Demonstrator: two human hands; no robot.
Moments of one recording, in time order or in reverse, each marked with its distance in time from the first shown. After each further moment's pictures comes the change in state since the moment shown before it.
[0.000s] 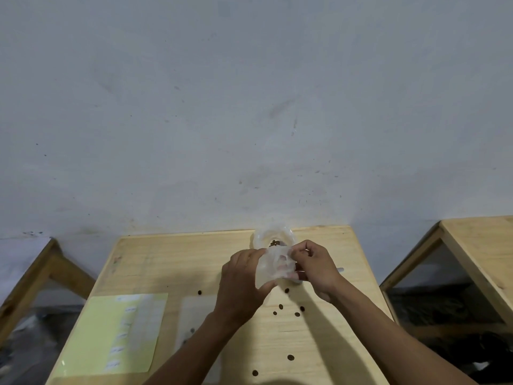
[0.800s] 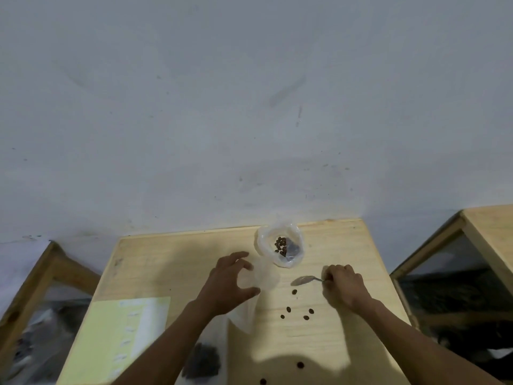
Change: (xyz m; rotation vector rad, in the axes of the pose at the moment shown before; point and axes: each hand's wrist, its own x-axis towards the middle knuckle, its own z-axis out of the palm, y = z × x) left_hand 0.025 -0.079 0.009 0.000 -0.443 -0.129; right_hand 0.055 0.087 -0.081 -1.328 0.014 -0.027
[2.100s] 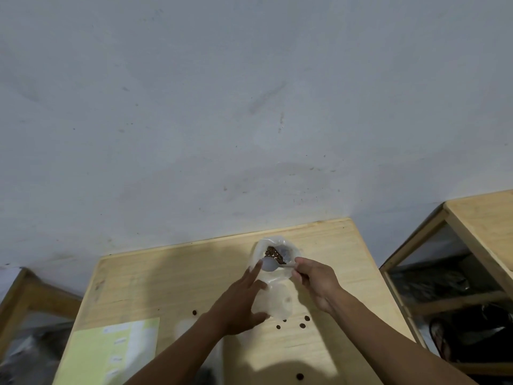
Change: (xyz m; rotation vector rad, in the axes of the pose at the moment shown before) left_hand 0.019 0.019 0.029 0.120 -0.201 0.296; right_hand 0.009 -0.067 -0.016 1.620 0.020 0.501
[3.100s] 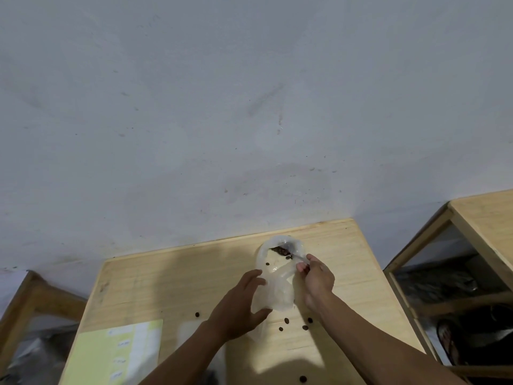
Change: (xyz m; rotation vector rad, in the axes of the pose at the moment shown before) left_hand -0.006 -0.002 0.009 -0.106 0.157 -0.067; right_hand -0.001 0.007 0.026 0.388 0.300 -0.038
